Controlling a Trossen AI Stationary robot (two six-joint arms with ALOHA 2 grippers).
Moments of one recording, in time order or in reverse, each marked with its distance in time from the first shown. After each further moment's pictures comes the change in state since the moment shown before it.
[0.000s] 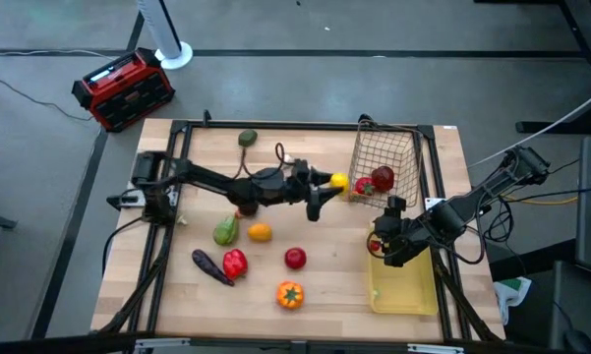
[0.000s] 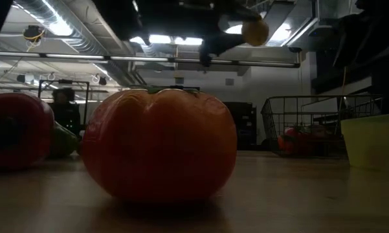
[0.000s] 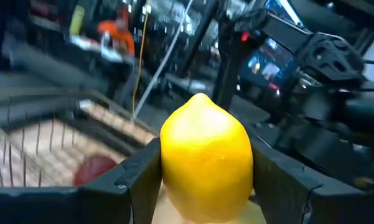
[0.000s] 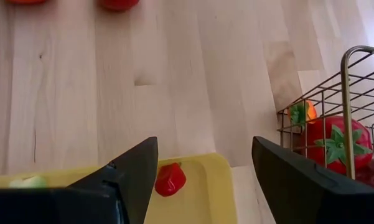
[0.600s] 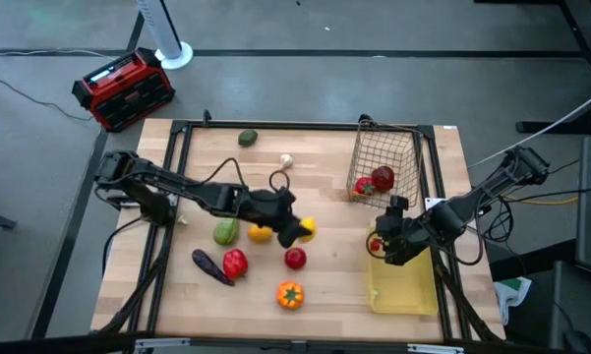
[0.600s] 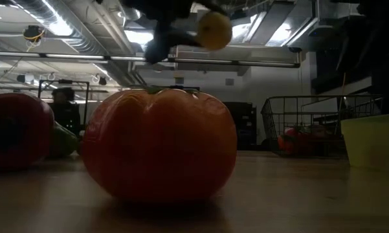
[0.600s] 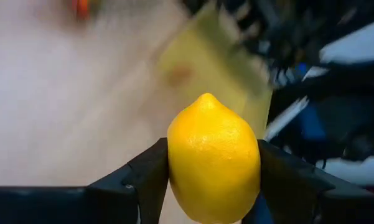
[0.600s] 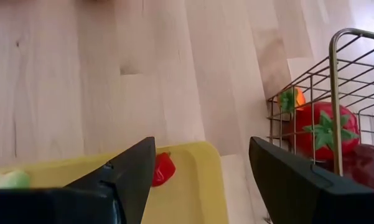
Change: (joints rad) left arm -0.167 -0.291 -0.023 -0.838 0.127 -0.518; right arm 0.000 0.000 -0.008 -0.041 0.008 0.034
